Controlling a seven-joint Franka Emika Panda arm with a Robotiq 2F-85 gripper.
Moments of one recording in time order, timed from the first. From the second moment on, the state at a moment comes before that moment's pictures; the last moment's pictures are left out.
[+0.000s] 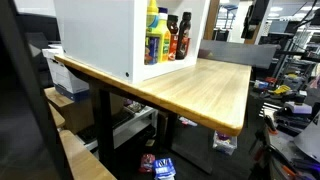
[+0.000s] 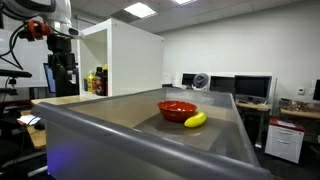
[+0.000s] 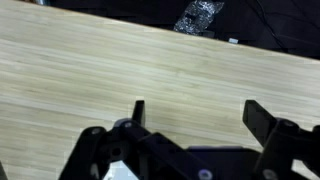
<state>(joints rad) 0.08 -0.74 0.05 -2.56 0.00 1.84 -0.01</state>
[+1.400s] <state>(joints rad) 0.08 -0.74 0.09 -2.57 0.15 1.97 0.16</state>
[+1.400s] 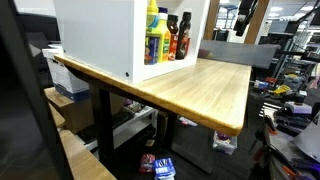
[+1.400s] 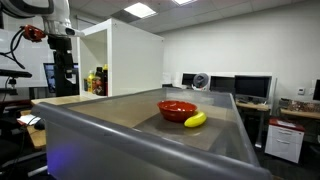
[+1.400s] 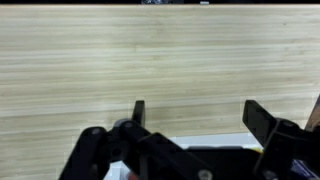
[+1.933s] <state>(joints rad) 0.08 -0.75 0.19 -2.61 0.18 2.14 0.30</state>
